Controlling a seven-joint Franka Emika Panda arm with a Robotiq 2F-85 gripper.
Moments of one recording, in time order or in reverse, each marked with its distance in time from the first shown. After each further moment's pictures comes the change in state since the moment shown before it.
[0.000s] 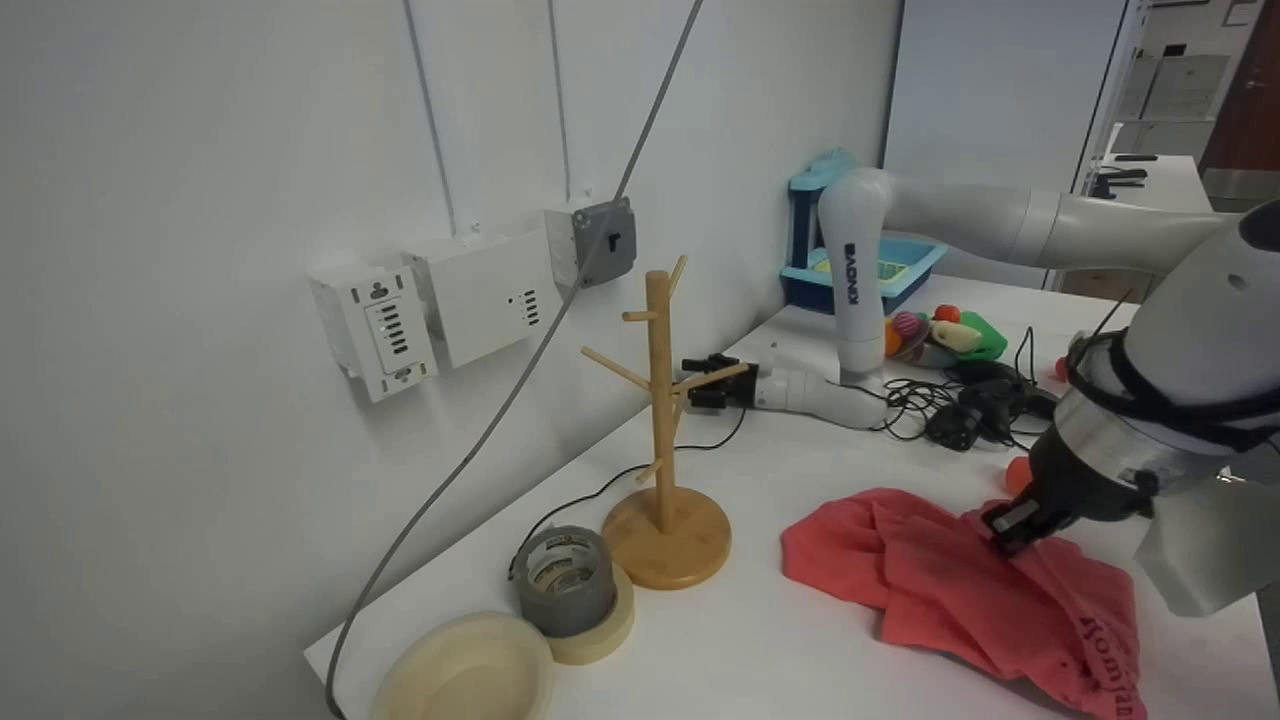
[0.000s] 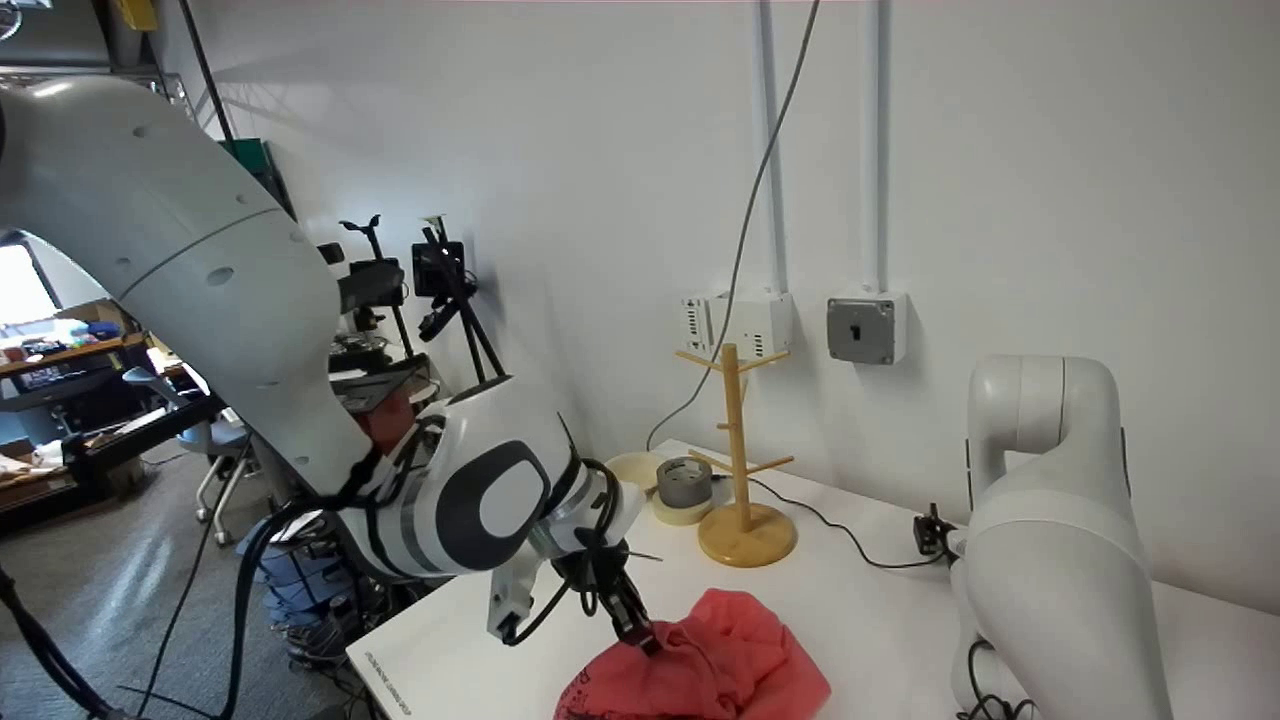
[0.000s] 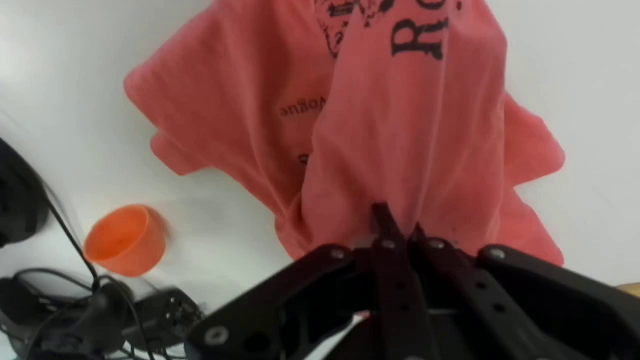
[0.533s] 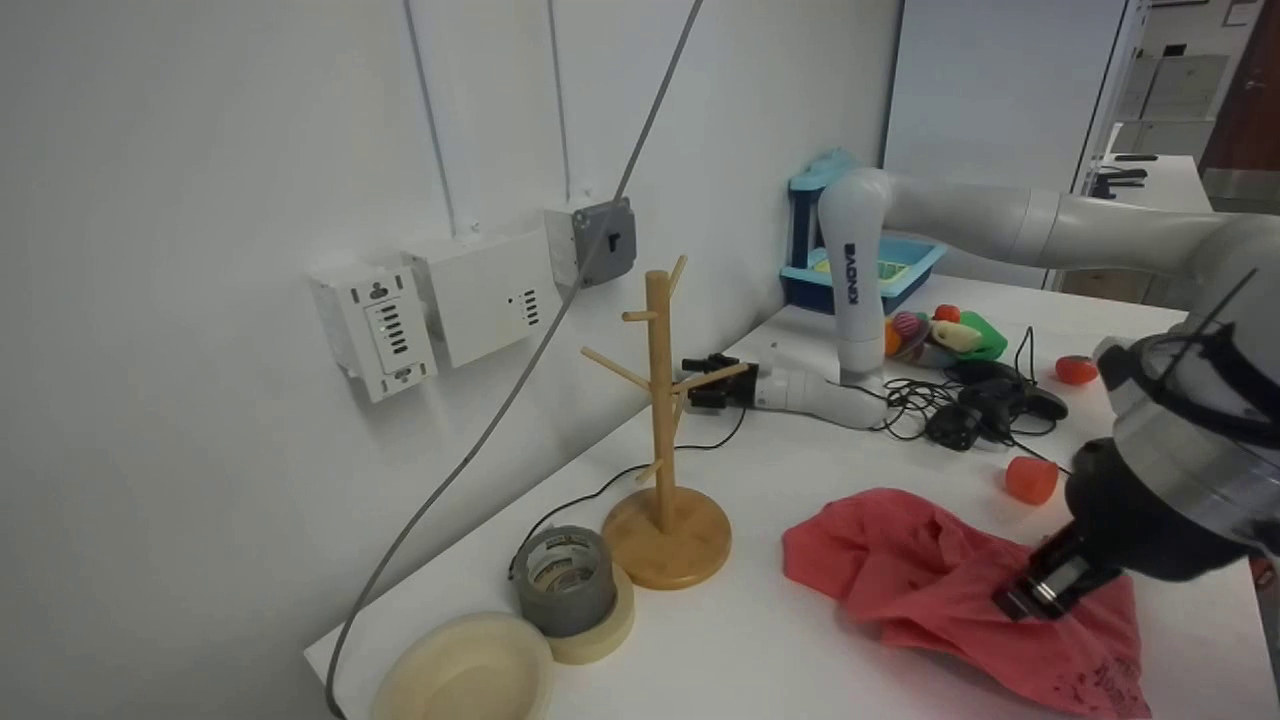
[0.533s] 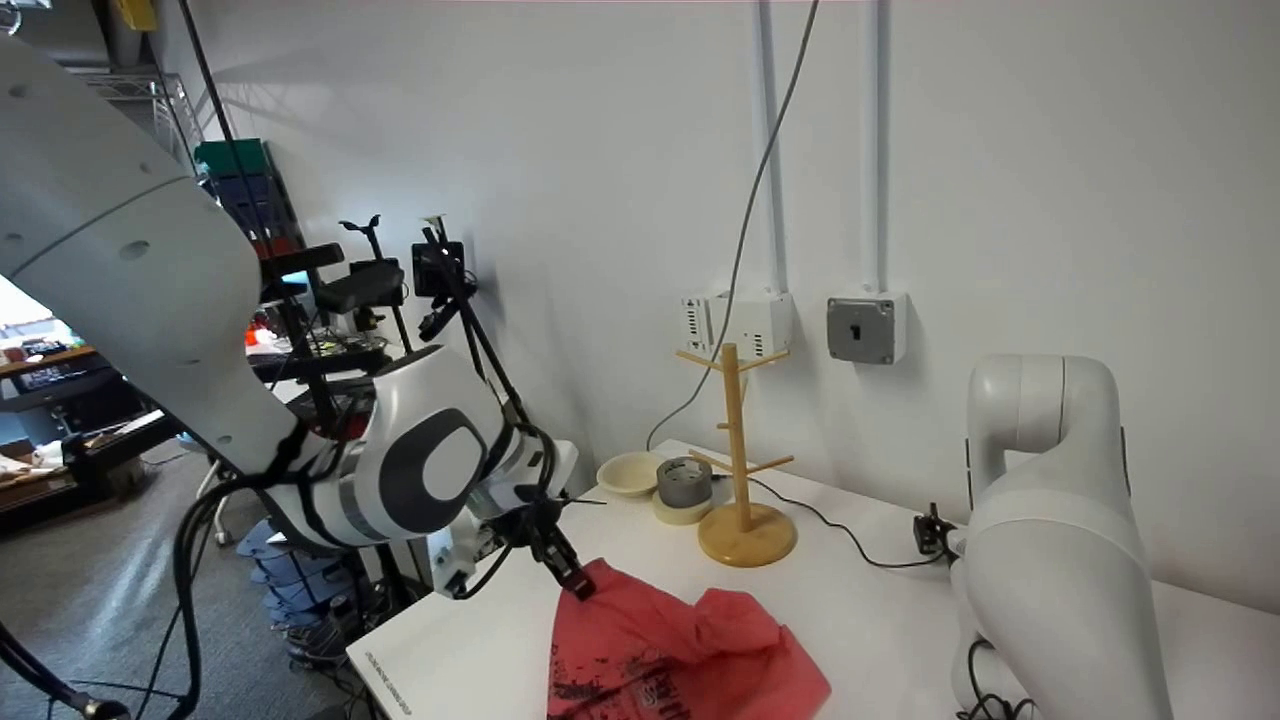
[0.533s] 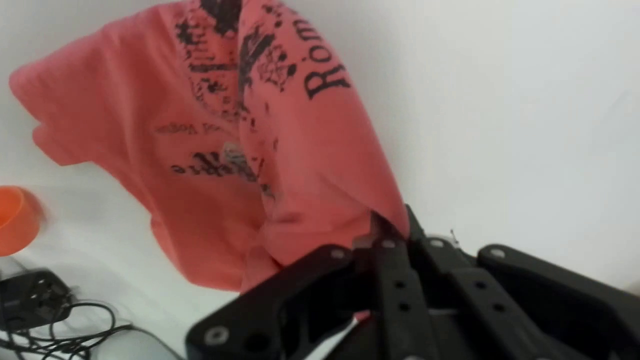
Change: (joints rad) arm 0.126 -0.188 0.024 -0.106 -0.021 -0.002 -0.069
